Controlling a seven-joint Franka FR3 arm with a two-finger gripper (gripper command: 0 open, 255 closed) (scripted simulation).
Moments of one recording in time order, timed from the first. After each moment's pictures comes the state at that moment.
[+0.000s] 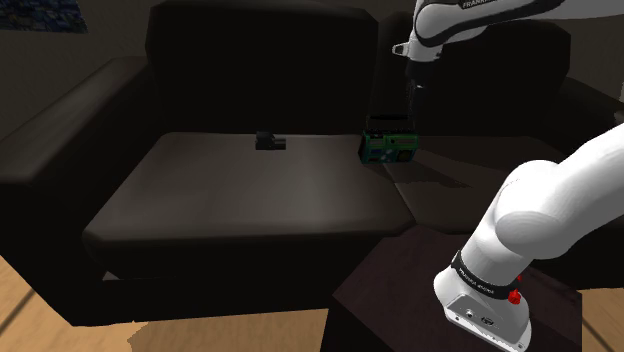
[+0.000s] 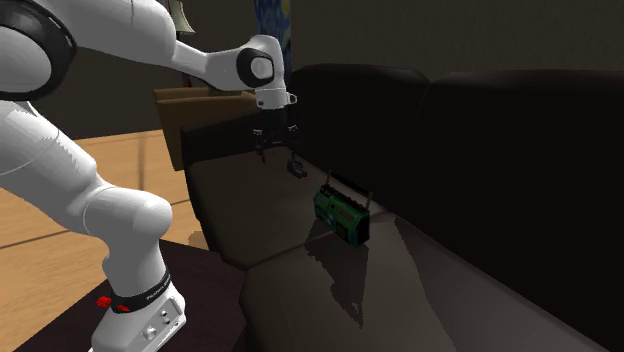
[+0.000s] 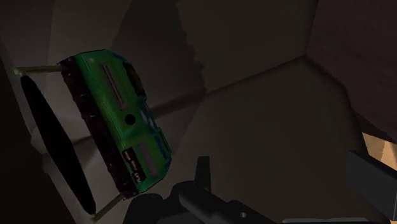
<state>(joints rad) 0.03 -0.46 -0.47 -2.31 -0.31 1.86 -0.84</state>
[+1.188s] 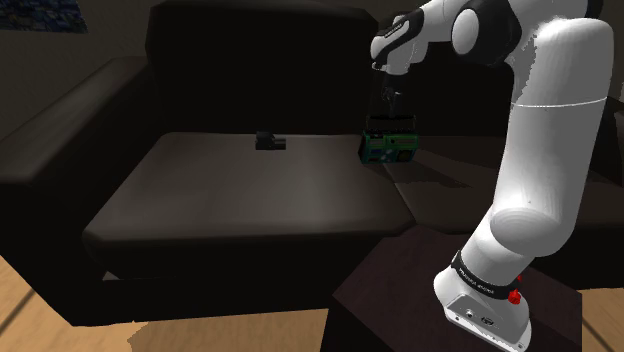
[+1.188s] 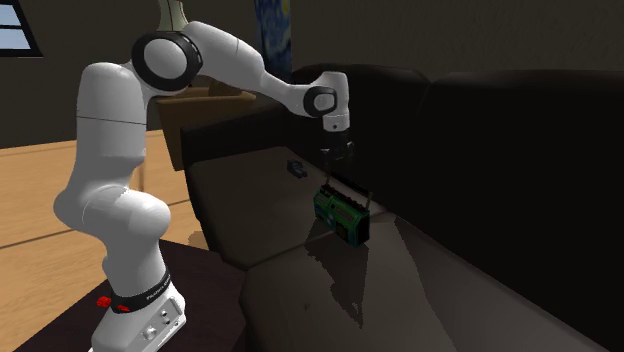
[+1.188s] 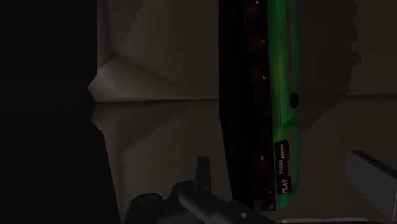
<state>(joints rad) -0.04 0.34 -0.66 -1.76 0.14 2.08 -1.61</state>
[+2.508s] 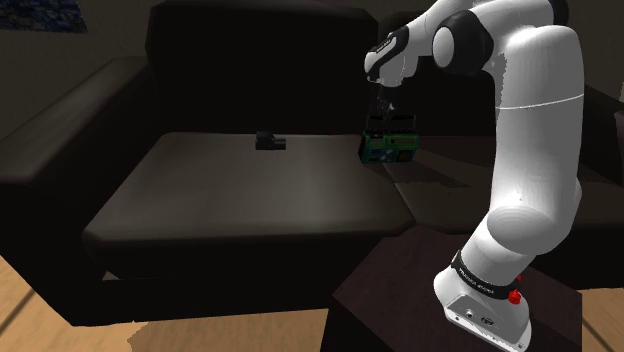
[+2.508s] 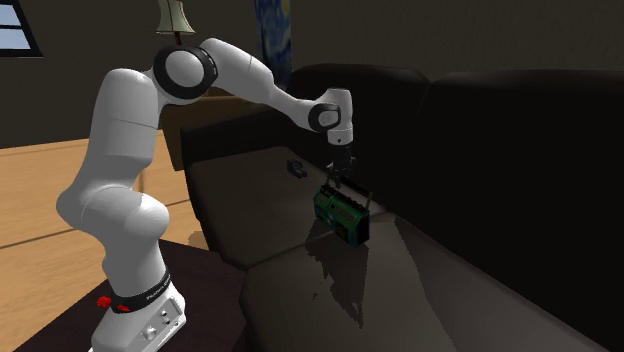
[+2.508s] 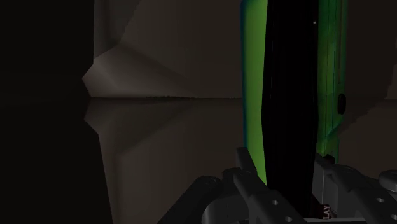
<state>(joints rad) -0.10 0.46 -0.62 -1.73 0.22 2.15 -1.68</state>
